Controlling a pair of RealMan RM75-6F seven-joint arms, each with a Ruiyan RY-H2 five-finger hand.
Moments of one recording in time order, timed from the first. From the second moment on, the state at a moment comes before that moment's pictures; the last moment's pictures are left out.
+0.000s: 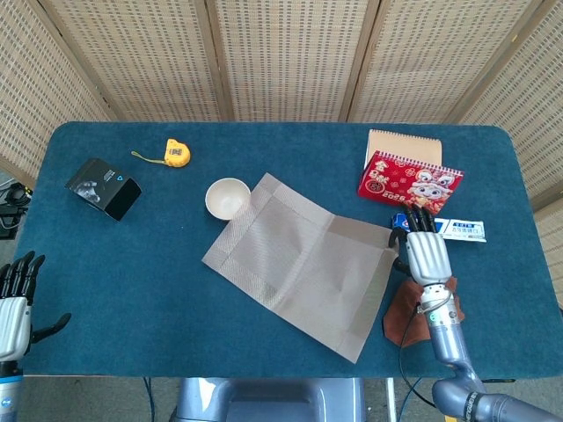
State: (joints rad) left arm 0.00 -1.31 -0.06 -1.53 1.49 1.59 0.05; right arm 0.41 -1.53 0.28 -1.41 -1.28 1.22 -0.17
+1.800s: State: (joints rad) left arm -0.31 -1.32 -0.14 -1.63 1.52 1.25 0.34; right arm 0.14 -1.21 0.13 -1.53 -1.46 1.55 0.12
